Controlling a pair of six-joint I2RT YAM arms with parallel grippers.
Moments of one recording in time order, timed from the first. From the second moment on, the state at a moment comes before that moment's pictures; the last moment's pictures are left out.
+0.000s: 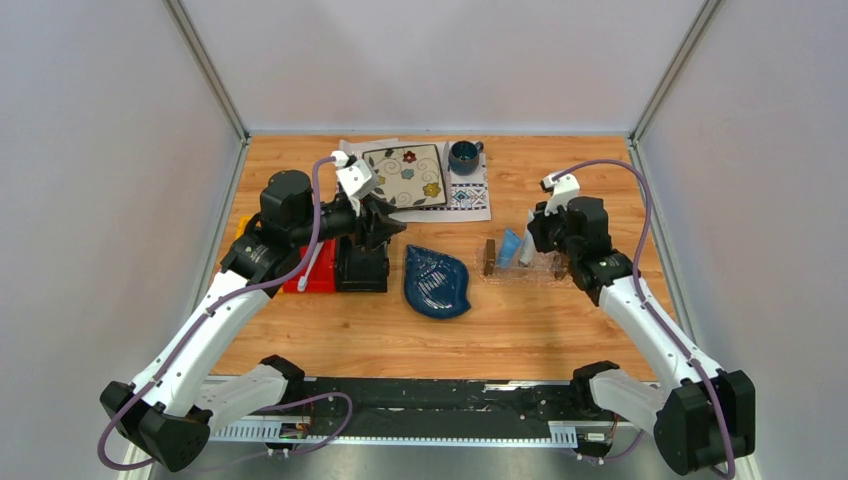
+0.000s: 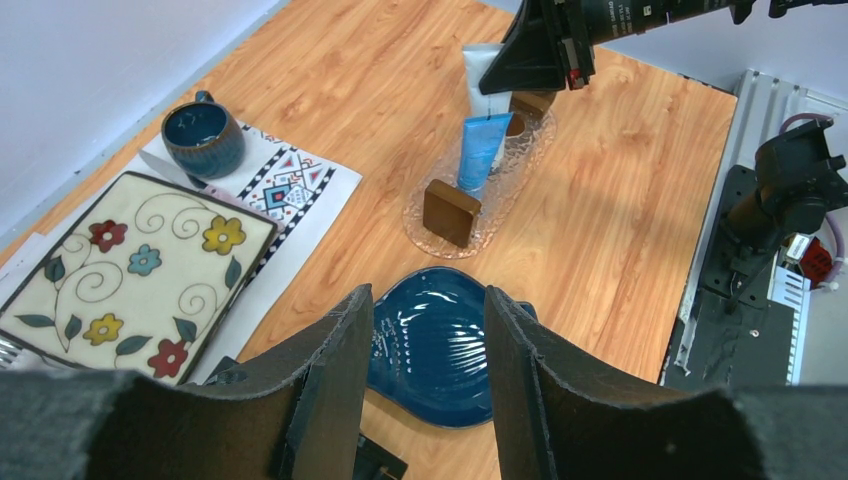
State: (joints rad) left arm -0.49 1.01 1.10 -0.32 0.59 0.11; right arm 0.27 1.05 0.75 -0.15 -0.08 0.01
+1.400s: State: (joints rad) left arm -0.49 1.01 1.09 -0.32 0.60 0.11; right arm 0.27 1.05 0.70 -0.09 -0.08 0.01
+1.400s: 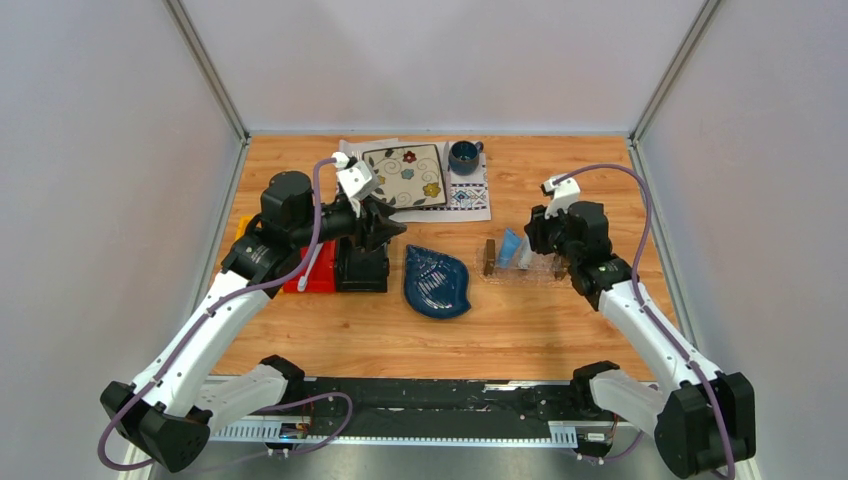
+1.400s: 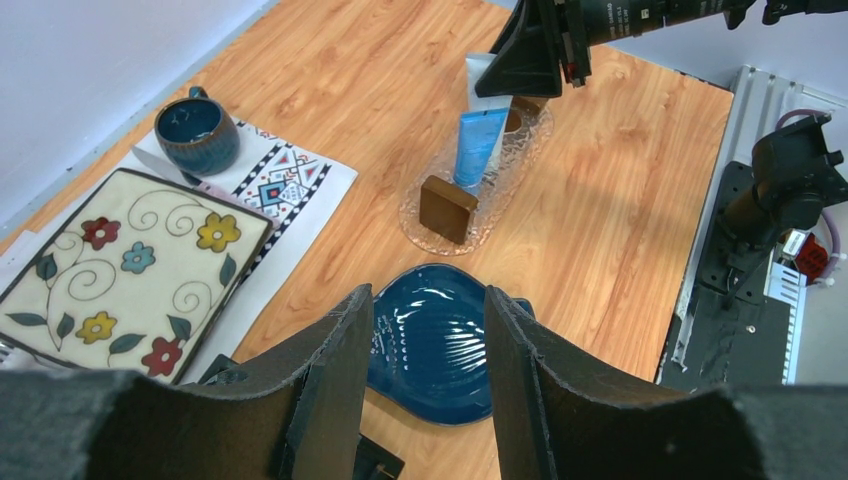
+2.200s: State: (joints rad) left arm -0.49 1.00 1.09 -0.33 0.62 0.11; right arm 0.27 1.00 0.70 -0.14 -0.11 -0.05
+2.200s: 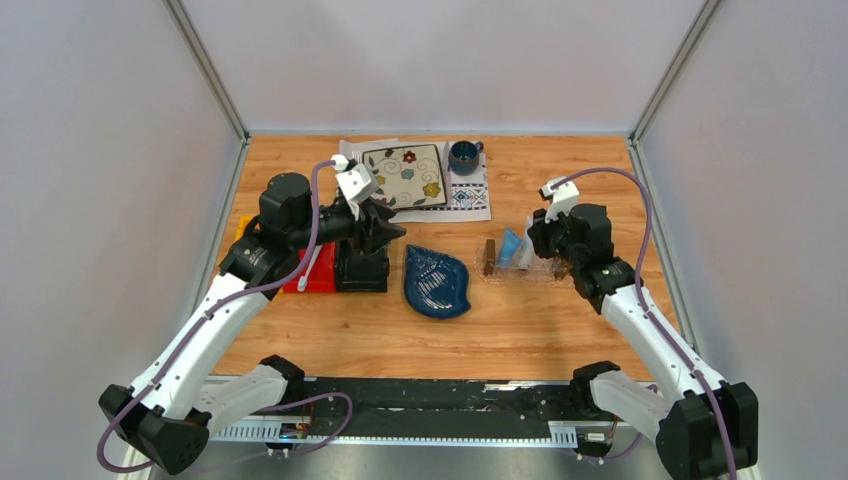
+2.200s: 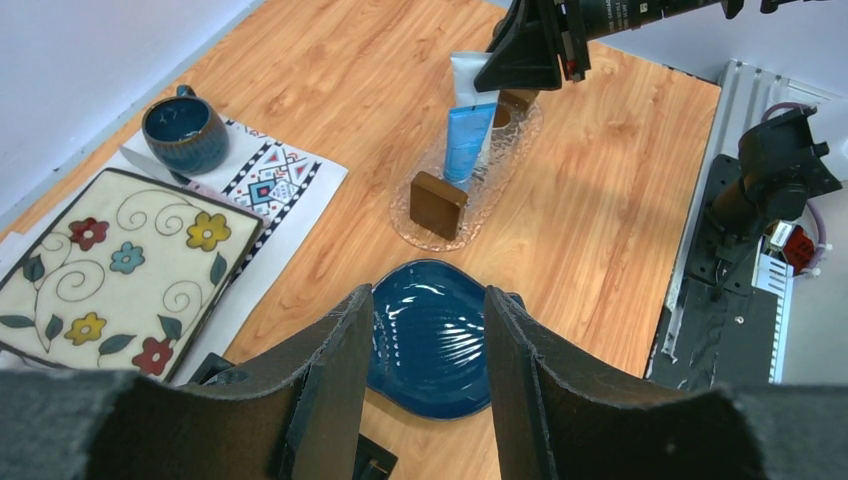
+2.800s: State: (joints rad) left arm -0.49 0.98 1.09 -0.38 0.59 0.14; right arm 0.27 0.96 0.74 -0.22 -0.09 -0.08
